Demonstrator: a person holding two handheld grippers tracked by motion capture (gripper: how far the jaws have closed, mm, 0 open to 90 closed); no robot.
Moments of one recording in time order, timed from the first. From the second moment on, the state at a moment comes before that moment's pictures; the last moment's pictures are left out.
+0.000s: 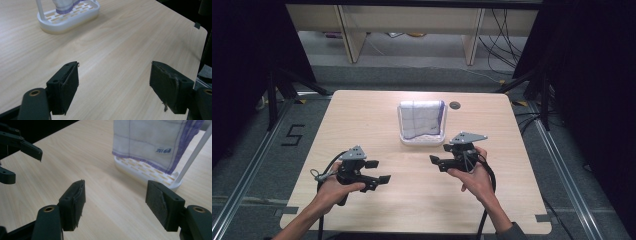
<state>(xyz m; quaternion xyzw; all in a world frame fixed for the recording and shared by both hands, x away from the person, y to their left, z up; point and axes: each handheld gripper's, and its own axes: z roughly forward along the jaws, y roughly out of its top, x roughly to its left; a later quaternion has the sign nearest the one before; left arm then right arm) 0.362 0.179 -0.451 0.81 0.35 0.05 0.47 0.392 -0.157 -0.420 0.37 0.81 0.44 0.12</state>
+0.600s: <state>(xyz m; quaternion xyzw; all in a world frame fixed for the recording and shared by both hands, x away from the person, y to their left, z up) 0.332 0.195 -0.475 0.82 0.35 0.06 0.46 0.377 -0.149 -0.450 0.36 0.83 0.42 0.10</state>
